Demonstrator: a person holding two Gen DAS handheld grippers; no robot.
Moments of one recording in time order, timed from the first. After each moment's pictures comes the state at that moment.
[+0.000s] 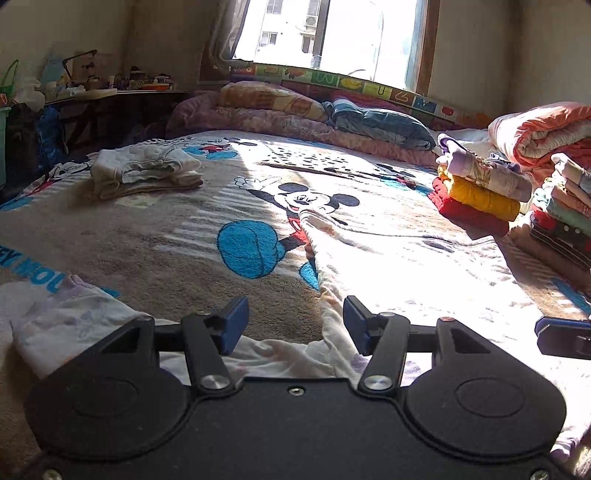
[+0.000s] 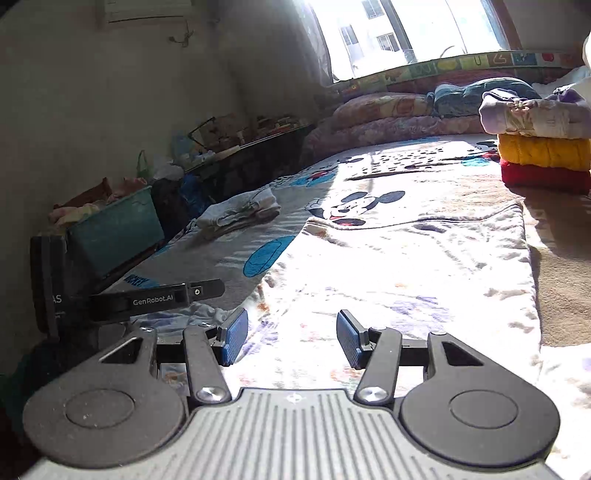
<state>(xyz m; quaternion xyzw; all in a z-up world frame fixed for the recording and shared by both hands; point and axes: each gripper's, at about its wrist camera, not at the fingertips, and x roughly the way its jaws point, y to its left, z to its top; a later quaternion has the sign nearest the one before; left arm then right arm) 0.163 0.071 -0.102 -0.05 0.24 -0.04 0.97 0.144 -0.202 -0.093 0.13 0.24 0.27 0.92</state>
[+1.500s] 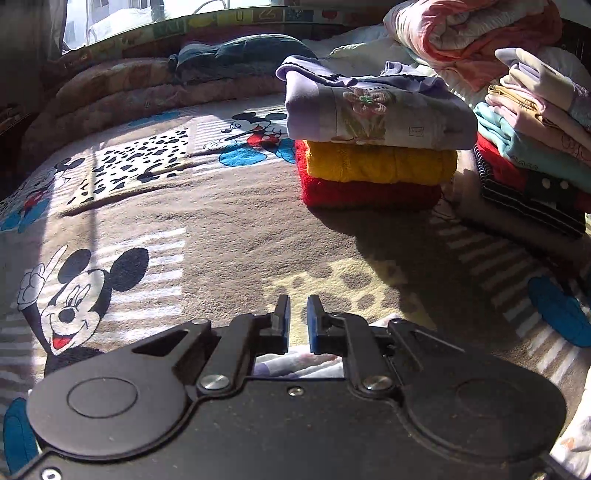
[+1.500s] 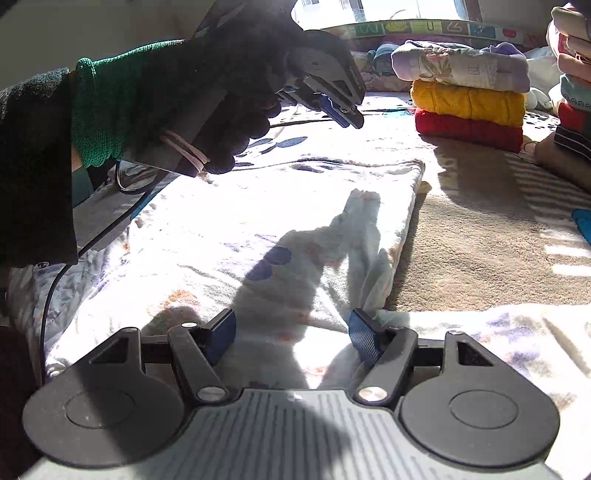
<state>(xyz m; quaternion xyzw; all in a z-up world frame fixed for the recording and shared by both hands) 0.401 -0.149 -0.064 0.08 0.34 -0.16 0.92 0.181 -0.251 -0.146 0.07 0.33 0.20 0.92</state>
